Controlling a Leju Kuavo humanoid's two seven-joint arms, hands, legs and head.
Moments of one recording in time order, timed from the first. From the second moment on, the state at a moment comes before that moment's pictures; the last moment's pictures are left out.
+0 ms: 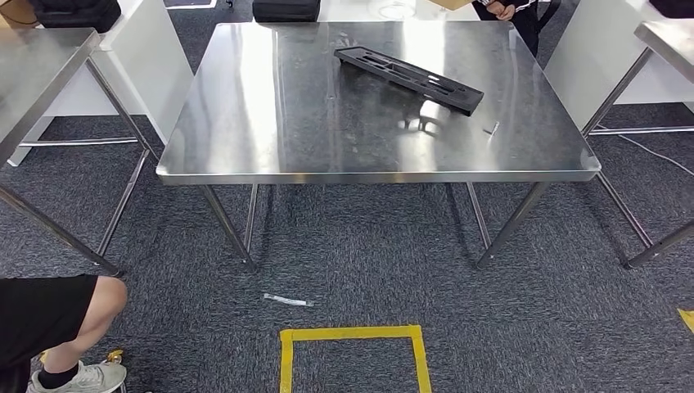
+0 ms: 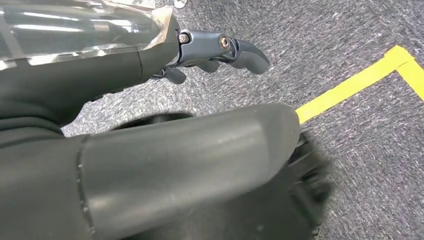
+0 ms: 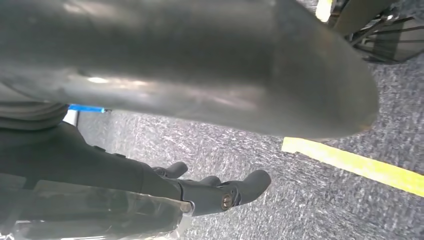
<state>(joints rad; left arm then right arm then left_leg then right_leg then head) -0.10 -0.06 -1.44 -0.32 0.85 0.56 -0.12 -0.06 0.05 -0.03 -0.20 0.46 -0.17 0.25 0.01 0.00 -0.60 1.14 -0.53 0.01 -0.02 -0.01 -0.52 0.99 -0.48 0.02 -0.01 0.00</state>
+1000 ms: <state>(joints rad) -0.12 -0.14 -1.39 -0.17 0.88 0.52 -0.16 -0.06 0.04 -0.03 -0.19 0.52 -0.19 0.25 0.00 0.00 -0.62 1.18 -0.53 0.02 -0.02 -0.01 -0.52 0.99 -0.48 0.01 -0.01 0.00</state>
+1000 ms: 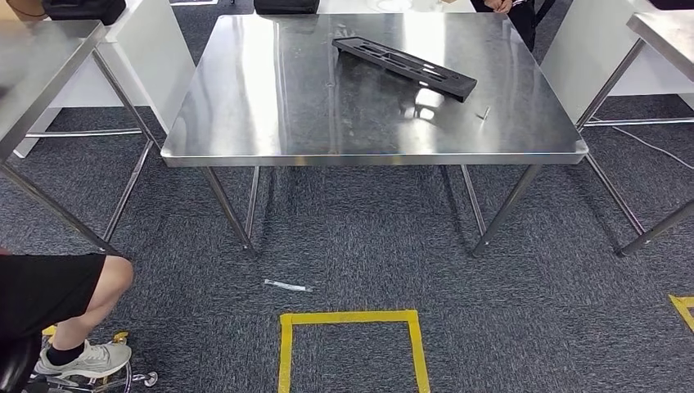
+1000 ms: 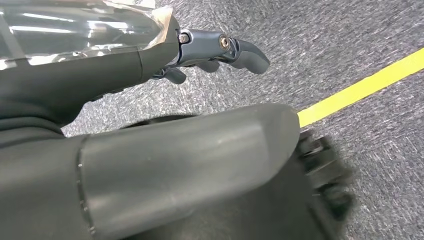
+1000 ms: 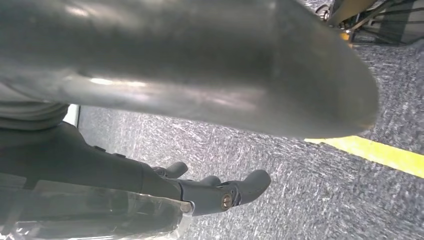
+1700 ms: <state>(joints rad) -0.14 -0.21 -1.39 -0.02 0.91 0.46 -0.24 -0.06 0.04 -0.03 -0.19 0.57 -0.22 0.22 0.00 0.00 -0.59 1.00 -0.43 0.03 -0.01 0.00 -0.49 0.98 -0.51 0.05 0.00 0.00</state>
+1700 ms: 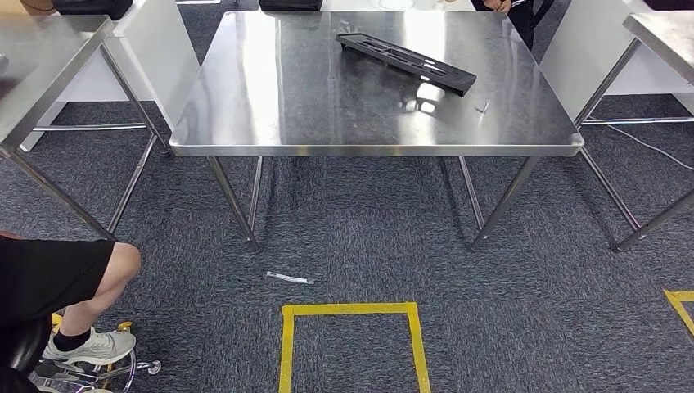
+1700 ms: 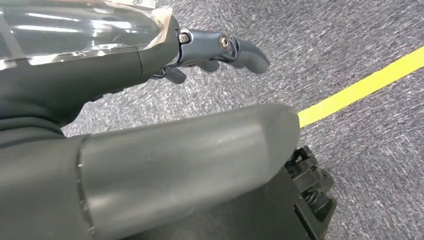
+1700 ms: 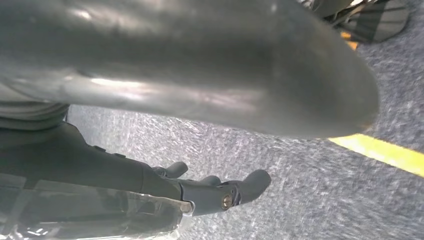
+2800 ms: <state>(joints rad) -0.14 -0.22 -1.39 0.01 0.96 0.47 -0.24 -0.08 0.04 -0.03 -0.19 0.61 -0.20 0.24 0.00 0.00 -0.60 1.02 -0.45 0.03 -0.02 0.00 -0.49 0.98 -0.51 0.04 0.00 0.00</state>
